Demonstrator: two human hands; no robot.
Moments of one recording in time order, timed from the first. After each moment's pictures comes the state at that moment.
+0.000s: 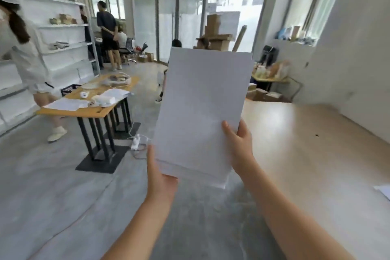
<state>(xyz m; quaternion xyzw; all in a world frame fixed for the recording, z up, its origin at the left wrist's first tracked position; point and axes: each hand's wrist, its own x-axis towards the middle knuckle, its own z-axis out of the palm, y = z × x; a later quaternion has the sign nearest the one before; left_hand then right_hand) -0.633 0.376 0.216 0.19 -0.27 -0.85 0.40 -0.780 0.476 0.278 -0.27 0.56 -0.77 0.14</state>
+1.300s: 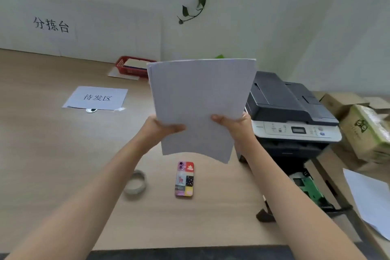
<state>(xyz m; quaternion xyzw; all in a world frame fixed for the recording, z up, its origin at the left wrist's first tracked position) -0.932 0.979 0.183 -0.26 -0.70 -0.60 -0.30 -0.770 1.143 0.216 0.28 0.62 -0.66 -0.31</state>
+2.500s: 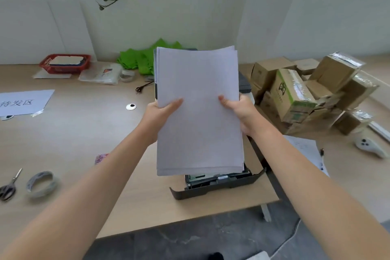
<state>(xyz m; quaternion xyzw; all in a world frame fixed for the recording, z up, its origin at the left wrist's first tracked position) -0.665 1.223 0.199 -0.22 -0.61 -0.66 -0.39 -0.494 1.381 0.217 0.35 0.58 -0.68 -0.27</state>
